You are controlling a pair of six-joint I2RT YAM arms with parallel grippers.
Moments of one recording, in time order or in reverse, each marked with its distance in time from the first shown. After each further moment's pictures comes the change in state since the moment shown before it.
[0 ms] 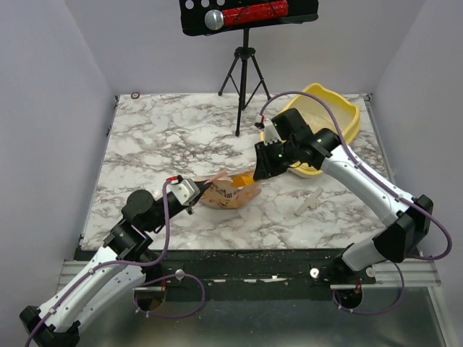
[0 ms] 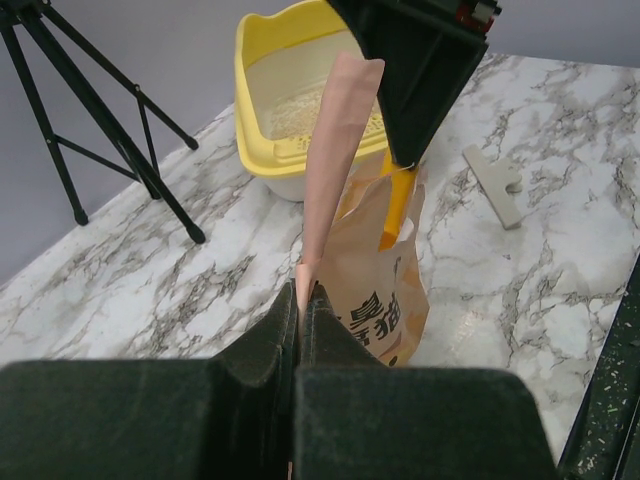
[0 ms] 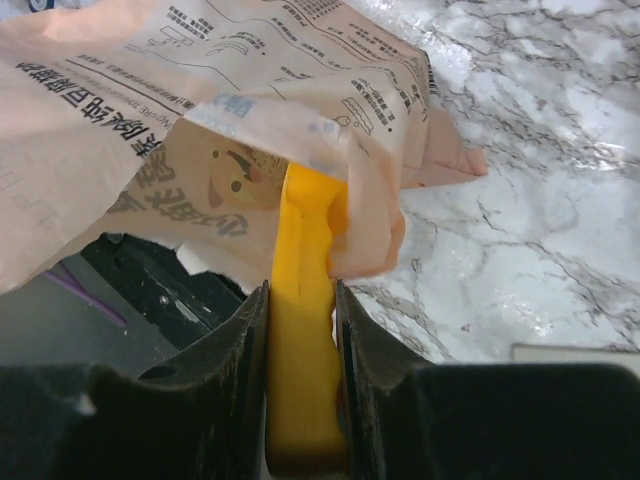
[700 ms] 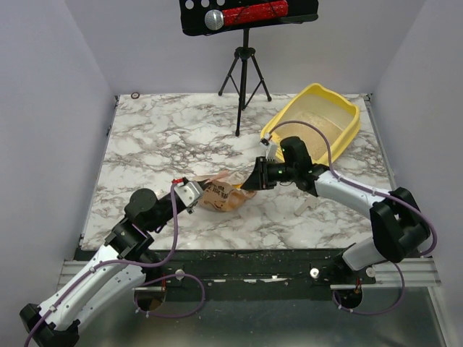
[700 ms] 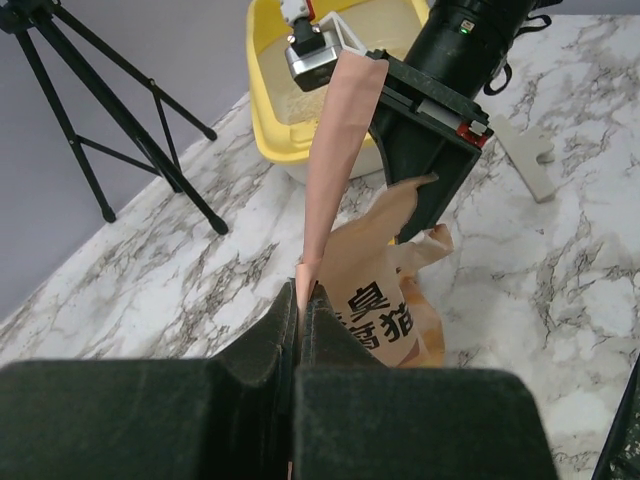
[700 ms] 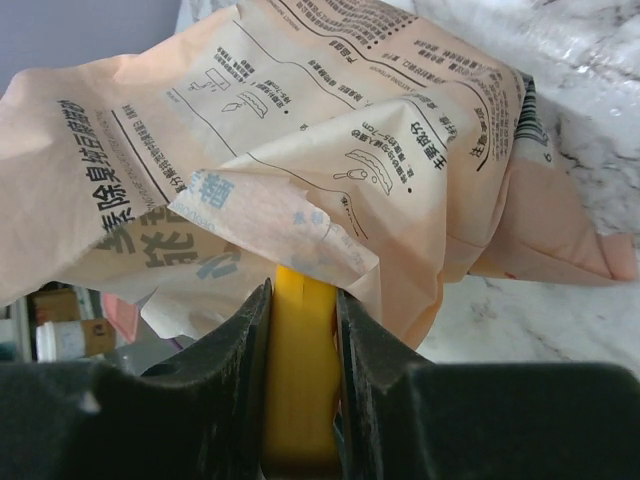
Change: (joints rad) left arm -0.006 0.018 0.000 -0.016 -0.027 0.096; right arm -0.085 0.006 -0.583 0.858 -0.398 0.294
